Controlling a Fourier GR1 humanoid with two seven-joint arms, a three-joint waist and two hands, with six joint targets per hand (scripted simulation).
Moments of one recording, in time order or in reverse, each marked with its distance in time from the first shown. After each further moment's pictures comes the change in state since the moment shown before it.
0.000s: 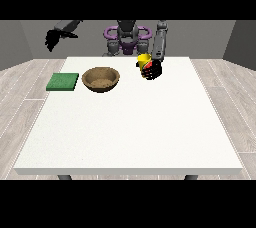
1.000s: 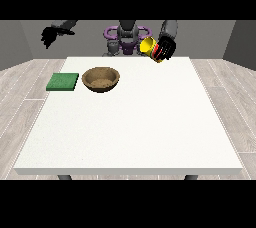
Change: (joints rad) left arm -0.353 0.240 -0.270 0.014 -0.514 0.081 0.804; right arm -0.007 -0.039 -0.043 0.218 0.000 0.040 -0.019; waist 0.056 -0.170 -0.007
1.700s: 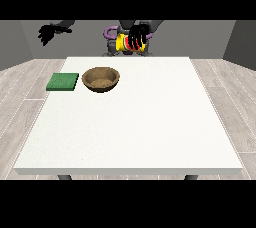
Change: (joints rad) left arm -0.200 -0.107 -0.326 0.068 -0.486 -0.109 0.364; right arm -0.008 -0.027 -0.011 0.098 0.001 0.045 -0.025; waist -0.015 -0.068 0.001
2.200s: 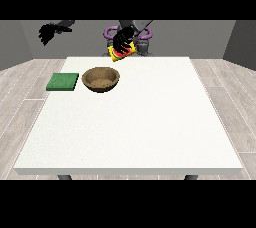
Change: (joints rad) left arm -0.069 -0.086 -0.280 0.091 -0.331 -0.204 0.090; right arm -0.023 0.003 0.014 0.022 0.000 0.024 0.002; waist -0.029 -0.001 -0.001
